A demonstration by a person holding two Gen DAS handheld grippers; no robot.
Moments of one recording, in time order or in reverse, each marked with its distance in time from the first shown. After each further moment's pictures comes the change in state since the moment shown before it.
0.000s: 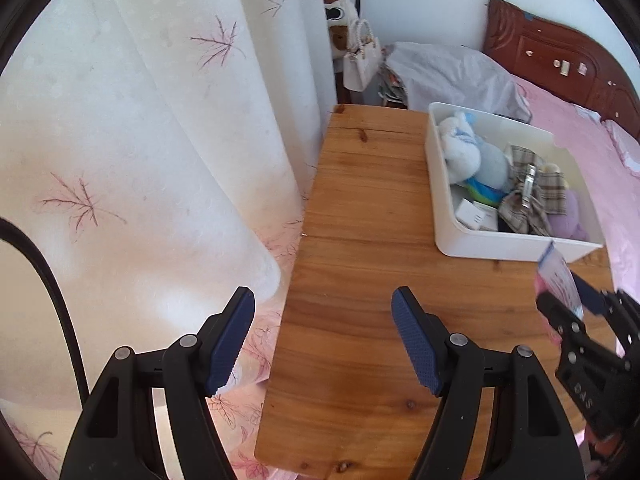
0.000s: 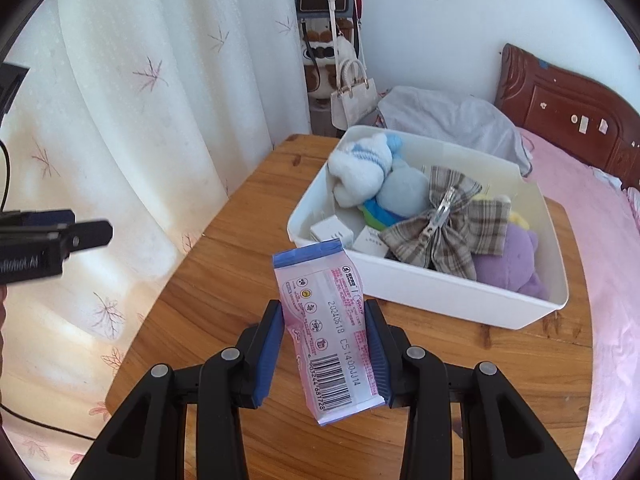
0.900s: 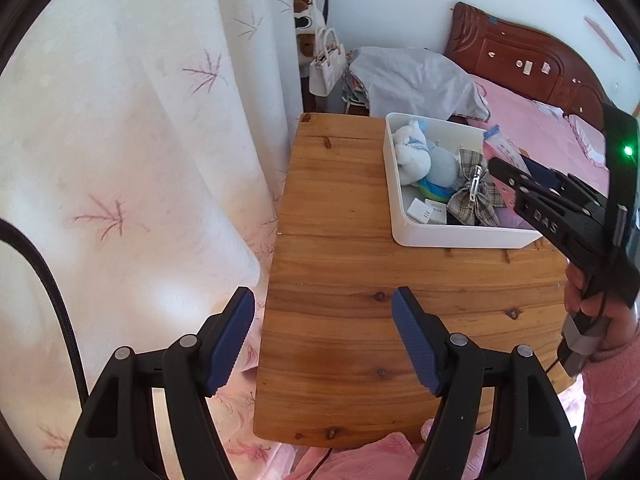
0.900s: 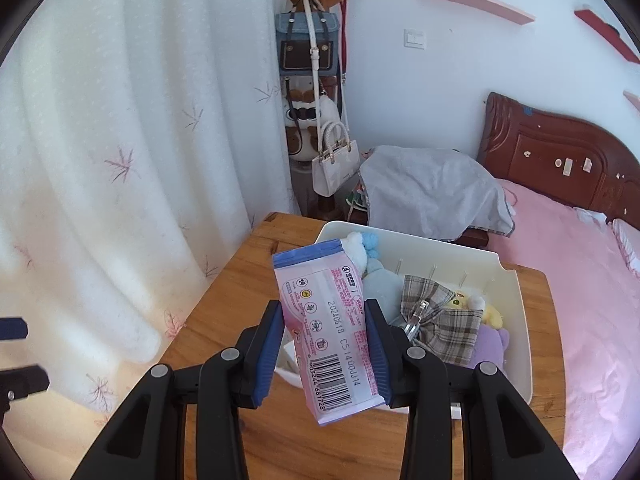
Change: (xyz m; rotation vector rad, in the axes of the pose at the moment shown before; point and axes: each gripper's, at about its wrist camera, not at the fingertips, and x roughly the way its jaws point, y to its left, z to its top) left arm -0.049 0.006 0.006 0.047 0.013 -0.130; right arm -0.004 -0.021 0.083 0.015 -0.176 -0.061
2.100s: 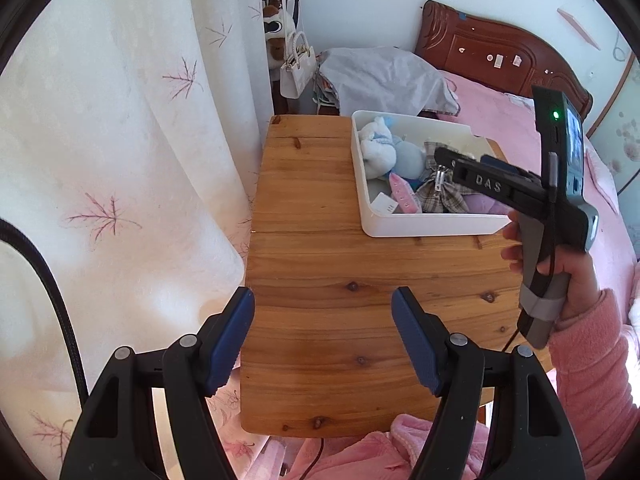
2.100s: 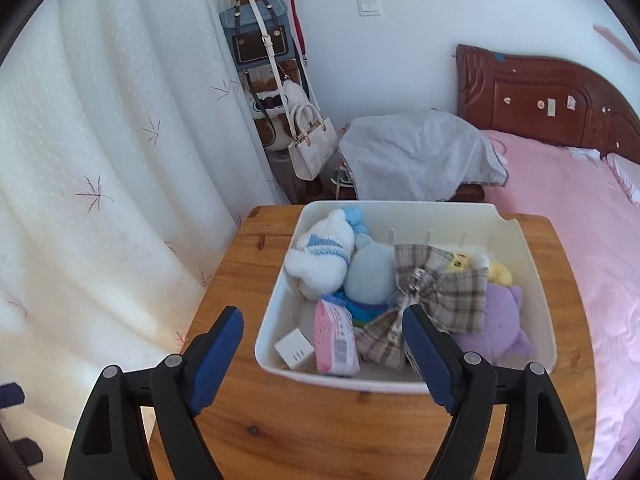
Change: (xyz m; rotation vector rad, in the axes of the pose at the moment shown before) left arm -0.024 -0.011 -0.010 0.040 -0.008 -0.082; right arm 0.007 -0.027 -0.008 0.187 0.080 0.008
